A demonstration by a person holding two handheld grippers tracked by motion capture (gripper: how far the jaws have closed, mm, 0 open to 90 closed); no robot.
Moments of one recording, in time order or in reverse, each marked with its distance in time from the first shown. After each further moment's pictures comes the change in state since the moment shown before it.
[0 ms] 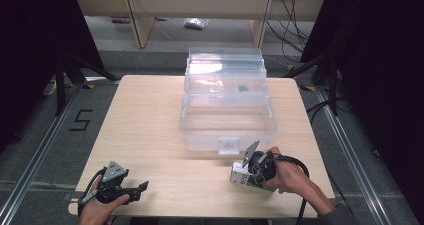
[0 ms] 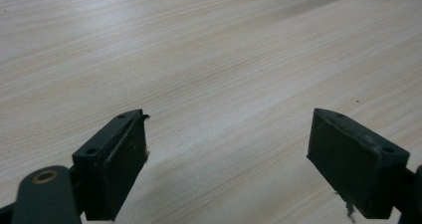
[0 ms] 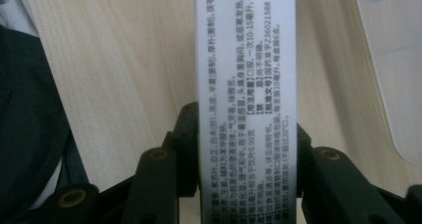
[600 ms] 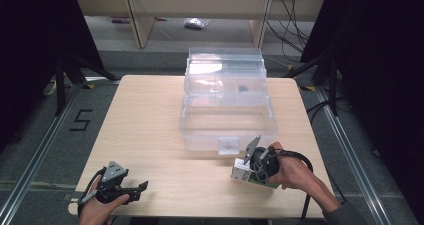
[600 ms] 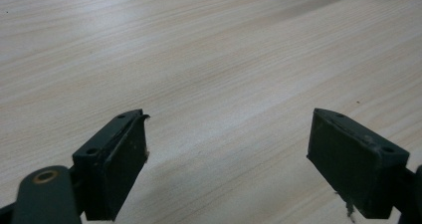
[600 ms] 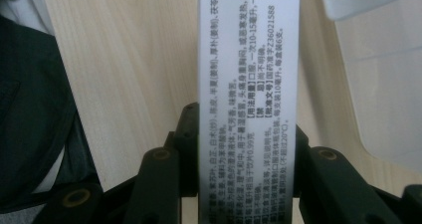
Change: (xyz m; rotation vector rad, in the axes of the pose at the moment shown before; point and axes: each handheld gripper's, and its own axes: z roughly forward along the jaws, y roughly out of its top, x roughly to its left) left arm 0.000 0.000 -0.001 0.002 0.006 -0.006; right arm -0.003 0.005 -0.023 0.015 -0.040 -0.046
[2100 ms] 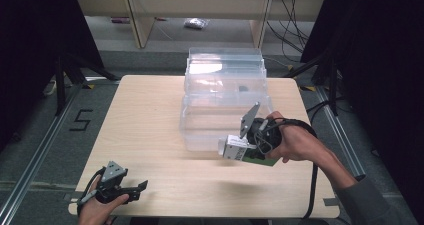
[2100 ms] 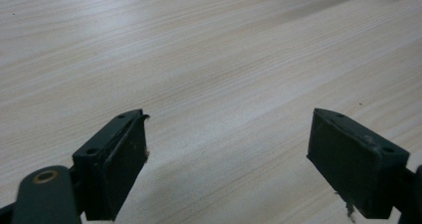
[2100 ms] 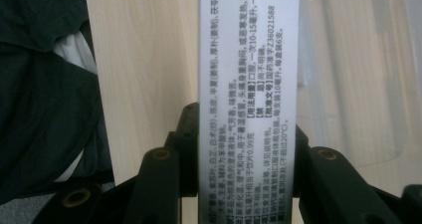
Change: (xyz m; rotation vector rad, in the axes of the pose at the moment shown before) left arm 0.001 0.000 -0.001 -0.004 0.005 0.004; right arm -0.019 0.044 -0.089 -0.066 0.022 -0.074
